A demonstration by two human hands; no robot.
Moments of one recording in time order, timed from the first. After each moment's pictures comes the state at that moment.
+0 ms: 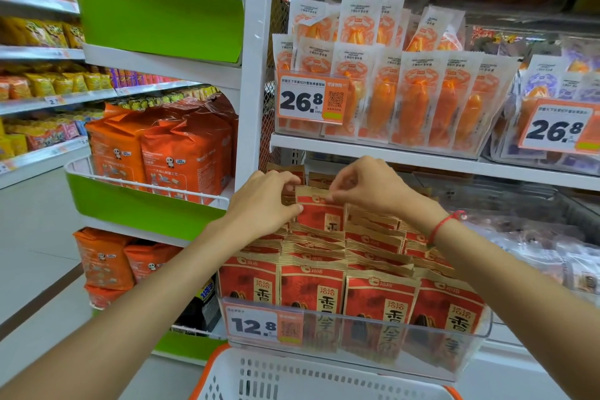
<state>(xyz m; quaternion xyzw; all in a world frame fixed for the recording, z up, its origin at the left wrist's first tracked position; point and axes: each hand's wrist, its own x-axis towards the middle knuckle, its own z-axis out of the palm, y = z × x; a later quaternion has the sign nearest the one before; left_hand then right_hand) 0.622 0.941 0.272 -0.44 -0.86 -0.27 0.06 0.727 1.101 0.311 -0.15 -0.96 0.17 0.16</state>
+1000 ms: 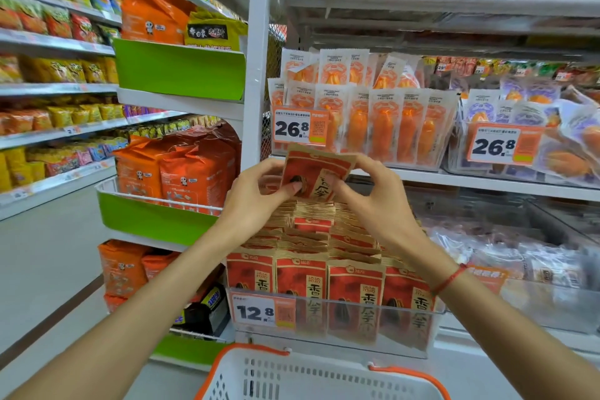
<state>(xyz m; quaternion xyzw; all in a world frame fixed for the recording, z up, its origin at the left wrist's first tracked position) 0.676 0.898 0.306 -0.42 -0.70 -0.57 0.04 0.808 1.047 0.319 -0.03 -0.85 0.29 0.43</state>
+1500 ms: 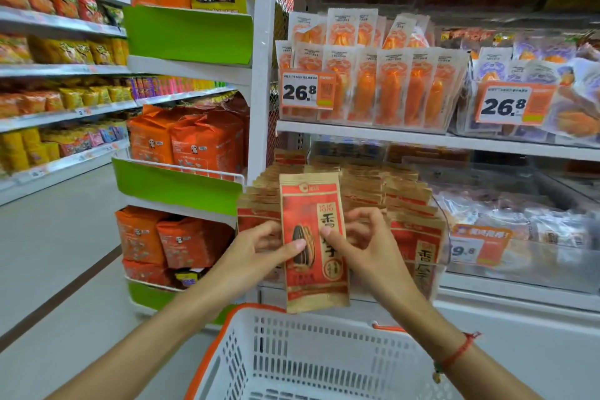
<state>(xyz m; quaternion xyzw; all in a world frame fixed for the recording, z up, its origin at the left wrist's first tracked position) 0.748 0.837 0.226 -0.36 -0.70 -0.58 -0.20 0.856 0.990 0.224 -0.16 -0.76 0.55 0.30</state>
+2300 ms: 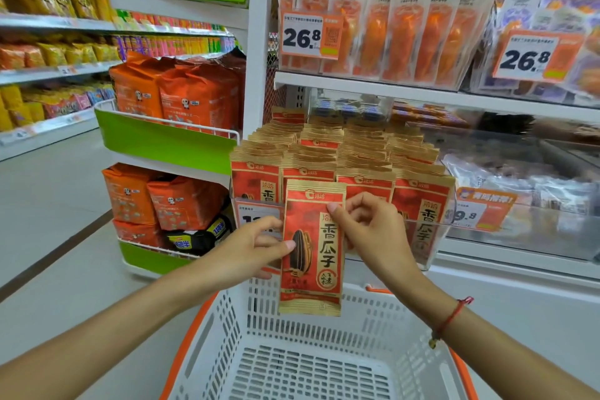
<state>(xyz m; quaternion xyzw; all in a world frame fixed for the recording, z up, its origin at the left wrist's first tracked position) 0.747 0.832 0.179 -0.34 -0.75 -0.48 -0.30 0.854 0.998 0.185 -0.21 -0.82 0.42 0.34</state>
